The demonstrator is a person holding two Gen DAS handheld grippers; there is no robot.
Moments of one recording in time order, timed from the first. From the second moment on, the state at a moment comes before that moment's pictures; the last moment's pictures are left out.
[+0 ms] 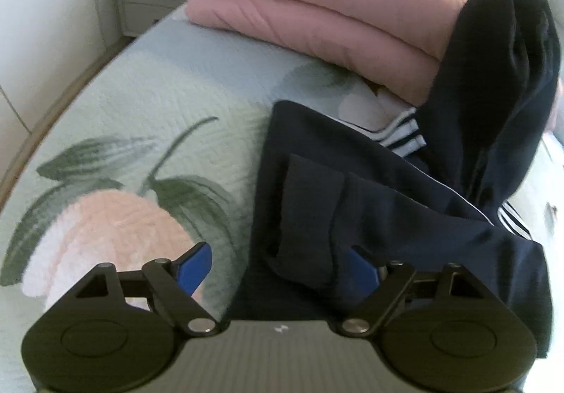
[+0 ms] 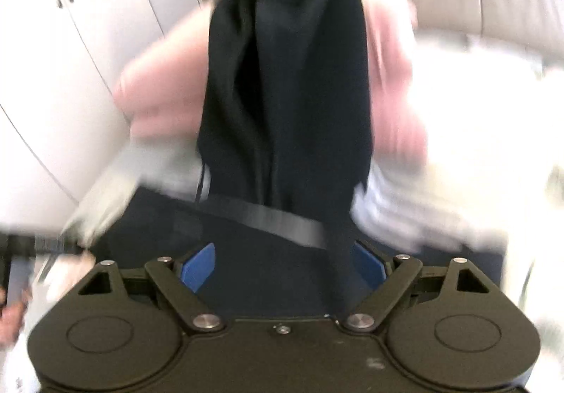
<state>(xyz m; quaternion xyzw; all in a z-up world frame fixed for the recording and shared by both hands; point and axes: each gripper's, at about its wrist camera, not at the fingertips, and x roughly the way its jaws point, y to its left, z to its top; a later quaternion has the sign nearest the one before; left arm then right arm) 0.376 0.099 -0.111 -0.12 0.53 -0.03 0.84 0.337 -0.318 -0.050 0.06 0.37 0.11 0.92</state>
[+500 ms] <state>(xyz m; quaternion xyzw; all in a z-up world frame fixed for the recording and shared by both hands) 0.354 0.141 -0.086 -0.15 0.53 -0.04 0.83 0.534 -0.311 0.067 -0.06 0.29 0.07 0.95</state>
